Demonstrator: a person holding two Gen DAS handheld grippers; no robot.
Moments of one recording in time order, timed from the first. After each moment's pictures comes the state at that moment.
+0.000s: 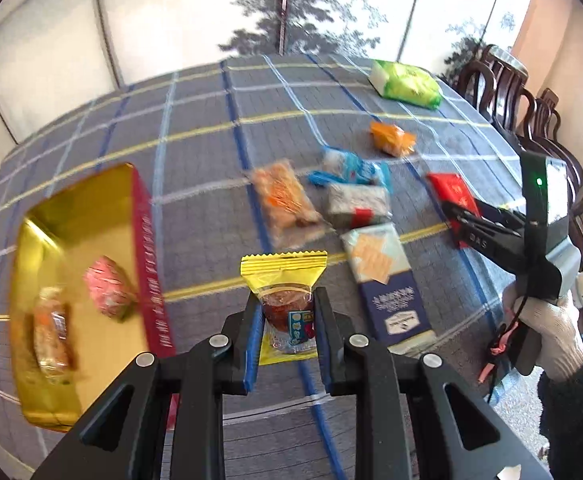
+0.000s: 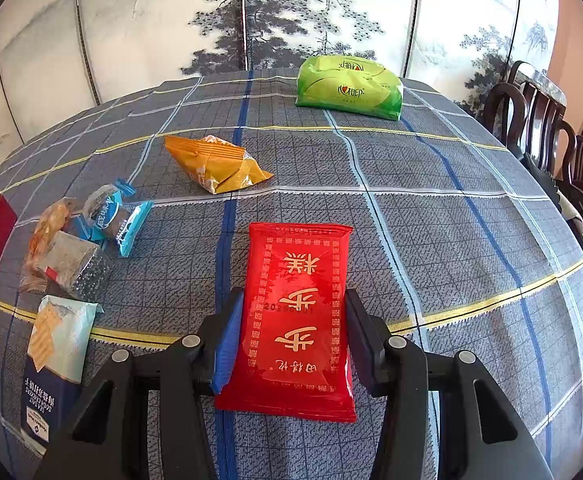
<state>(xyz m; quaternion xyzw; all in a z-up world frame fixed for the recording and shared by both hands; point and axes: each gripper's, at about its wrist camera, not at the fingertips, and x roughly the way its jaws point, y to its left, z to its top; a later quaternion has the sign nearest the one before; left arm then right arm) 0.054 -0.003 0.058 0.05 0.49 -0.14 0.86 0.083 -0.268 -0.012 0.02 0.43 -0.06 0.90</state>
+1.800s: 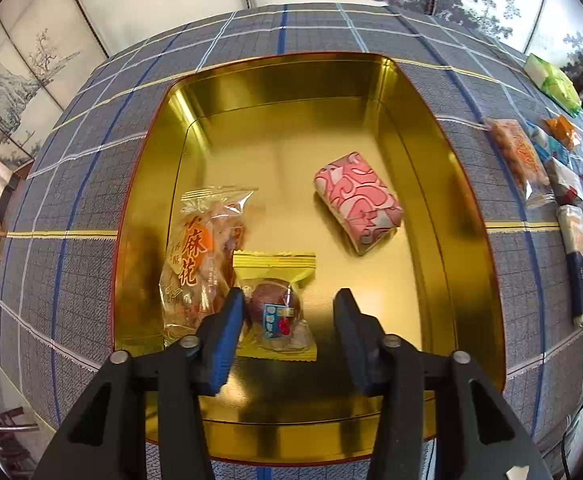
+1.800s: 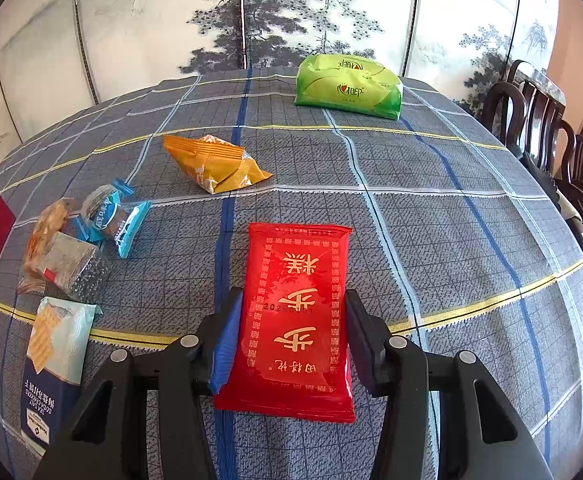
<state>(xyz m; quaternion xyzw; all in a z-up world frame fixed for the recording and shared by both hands) 0.068 0.154 -0.003 0.04 0.56 0.02 0.83 0.085 -0.269 -0.013 0.02 0.43 -0.06 0.90</state>
